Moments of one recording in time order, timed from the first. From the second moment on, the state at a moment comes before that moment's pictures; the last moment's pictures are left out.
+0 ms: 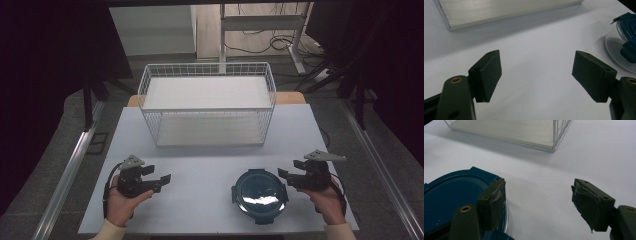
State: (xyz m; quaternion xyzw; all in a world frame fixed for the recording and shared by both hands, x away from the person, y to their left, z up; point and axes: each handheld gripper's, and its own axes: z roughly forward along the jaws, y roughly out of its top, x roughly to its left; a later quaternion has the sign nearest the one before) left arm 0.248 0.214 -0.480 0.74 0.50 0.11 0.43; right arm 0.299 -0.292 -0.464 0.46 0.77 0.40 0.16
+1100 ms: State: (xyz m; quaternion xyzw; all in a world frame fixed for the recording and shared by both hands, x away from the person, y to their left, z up) left arm 0.246 0.211 -0.481 0.75 0.50 0.11 0.43; right arm 0.291 -0.304 -0.457 0.46 0.79 0.39 0.15
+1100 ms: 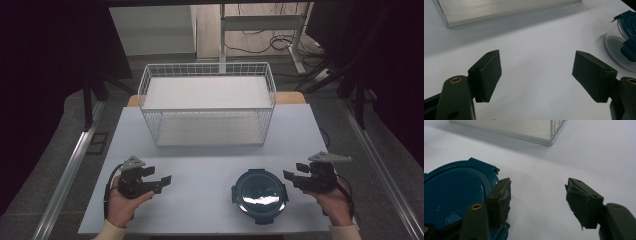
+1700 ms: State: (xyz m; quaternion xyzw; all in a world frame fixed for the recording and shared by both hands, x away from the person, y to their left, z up) left arm 0.247 0.209 -0.485 0.75 0.50 0.11 0.42; right arm 0.265 -0.312 -0.466 0.44 0.84 0.30 0.13
